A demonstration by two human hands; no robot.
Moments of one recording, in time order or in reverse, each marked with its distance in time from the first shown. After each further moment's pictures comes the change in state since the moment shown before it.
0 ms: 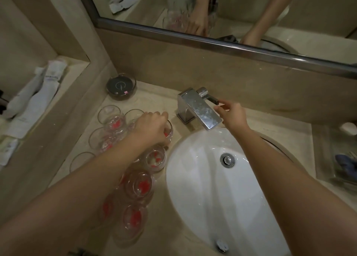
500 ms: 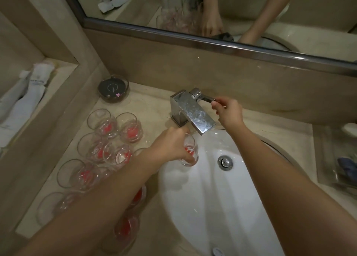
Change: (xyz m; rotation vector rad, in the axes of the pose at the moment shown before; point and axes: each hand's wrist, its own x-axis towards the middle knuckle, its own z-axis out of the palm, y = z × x) left_hand 0.004 0.061 0.016 -0.502 -0.100 0.047; right_hand 0.021 0.006 0.001 0.056 0.051 -0.013
